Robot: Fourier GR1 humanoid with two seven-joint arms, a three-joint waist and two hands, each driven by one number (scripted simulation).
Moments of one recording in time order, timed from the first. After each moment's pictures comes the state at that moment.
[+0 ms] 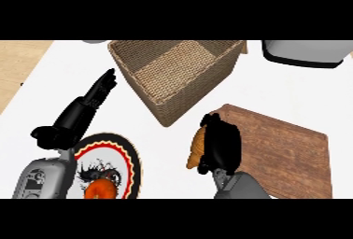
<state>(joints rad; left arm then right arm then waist) -0.24 0.14 0.01 -1.57 -0.08 -0.27 0.01 -0.29 -0.01 0.56 -1.50 1.16 0.05 0.91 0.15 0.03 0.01</state>
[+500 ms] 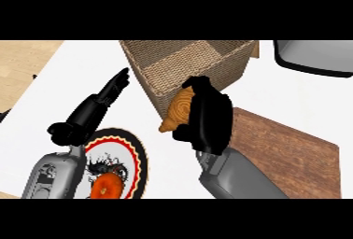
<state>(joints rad) -0.28 0.12 -0.03 -1.55 -0.09 -0.29 0.02 -0.58 -0.01 0.58 -1.54 1.13 -0.22 1.05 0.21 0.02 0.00</state>
